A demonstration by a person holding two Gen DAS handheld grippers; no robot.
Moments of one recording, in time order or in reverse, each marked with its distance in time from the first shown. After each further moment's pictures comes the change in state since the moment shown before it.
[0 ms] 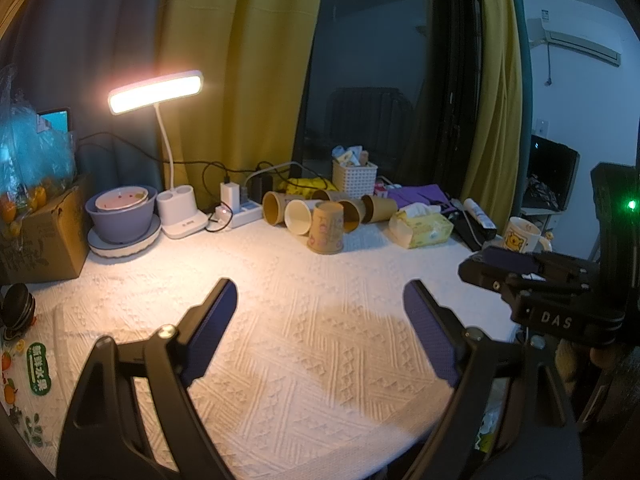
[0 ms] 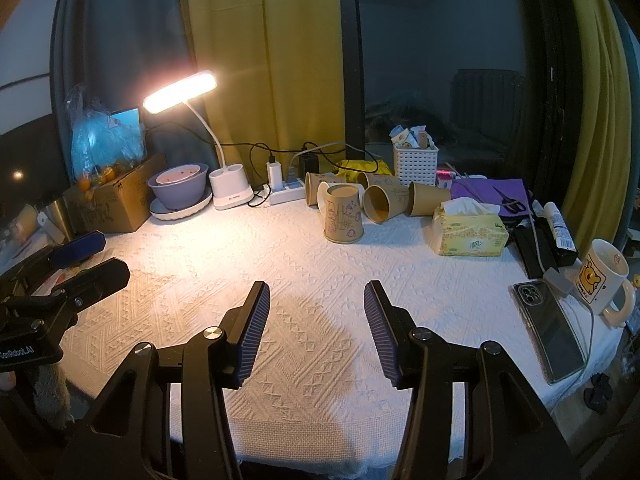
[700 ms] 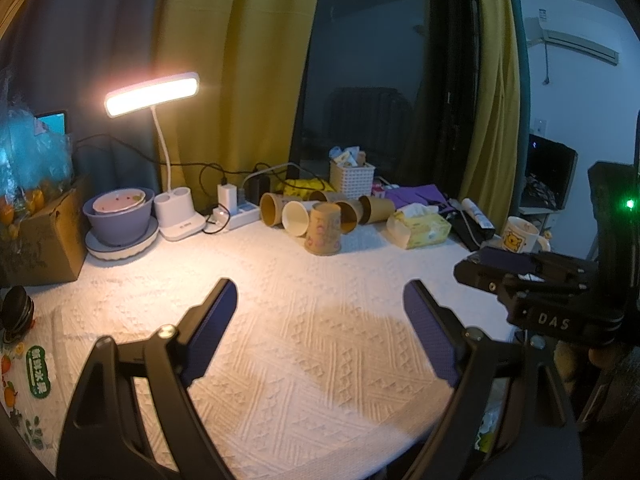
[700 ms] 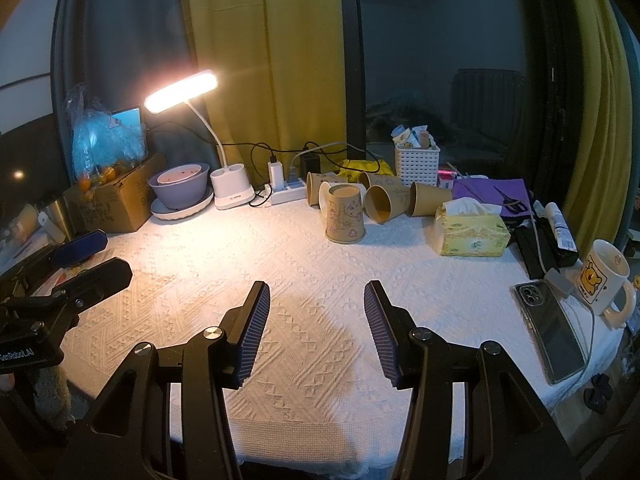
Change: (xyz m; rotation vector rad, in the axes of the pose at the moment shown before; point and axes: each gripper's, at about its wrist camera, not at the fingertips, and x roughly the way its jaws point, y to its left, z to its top) left arm -0.001 -0.004 -0.003 0.006 0.001 -0.005; right arm 0.001 -0.001 0.001 -0.001 -0.001 0.002
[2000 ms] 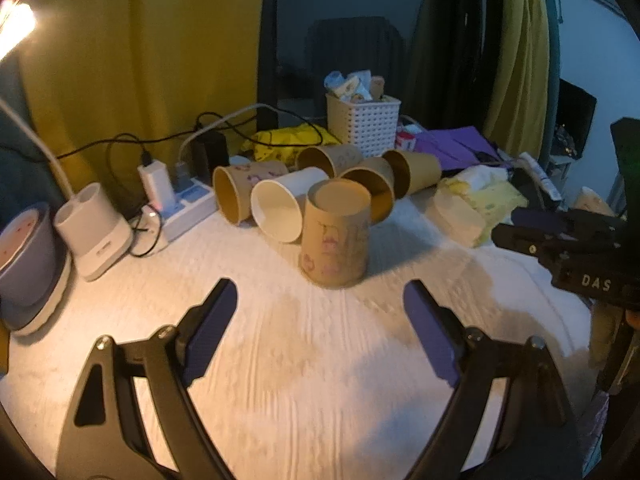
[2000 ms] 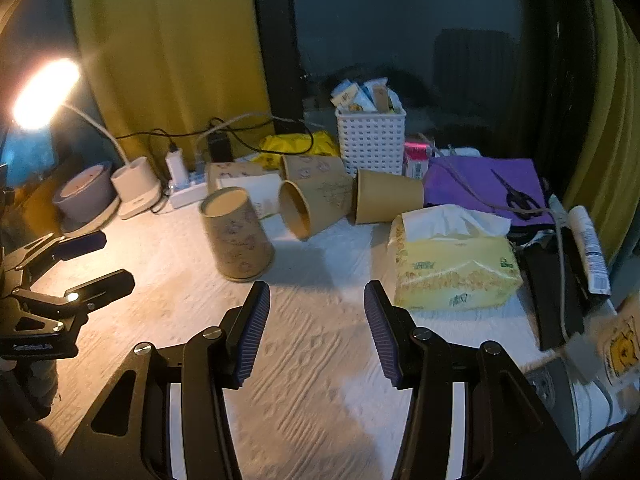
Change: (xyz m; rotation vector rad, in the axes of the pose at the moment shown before) left arm 0.270 0.003 0.059 0.103 0.264 -0.020; right arm 0.179 -0.129 0.061 0.069 0.162 -0.060
